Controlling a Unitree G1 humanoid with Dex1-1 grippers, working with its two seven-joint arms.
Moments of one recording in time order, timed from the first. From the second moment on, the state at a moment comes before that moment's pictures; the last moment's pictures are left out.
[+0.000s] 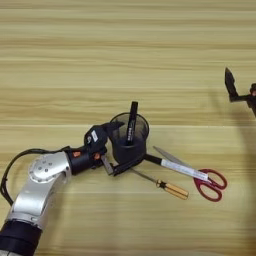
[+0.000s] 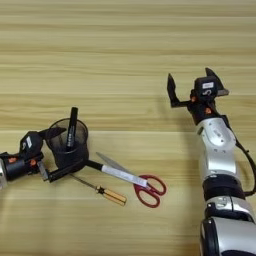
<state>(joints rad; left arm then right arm) -0.05 0.34 -0.14 0.15 -0.22 -0.10 -0.93 -0.45 -0.30 -0.20 0.64 0.13 -0.43 0.28</state>
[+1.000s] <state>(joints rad) 0.03 0.39 -0.10 0.16 -0.25 -0.10 -0.94 -0.45 -0.30 -0.20 0.64 0.13 -0.43 0.30</state>
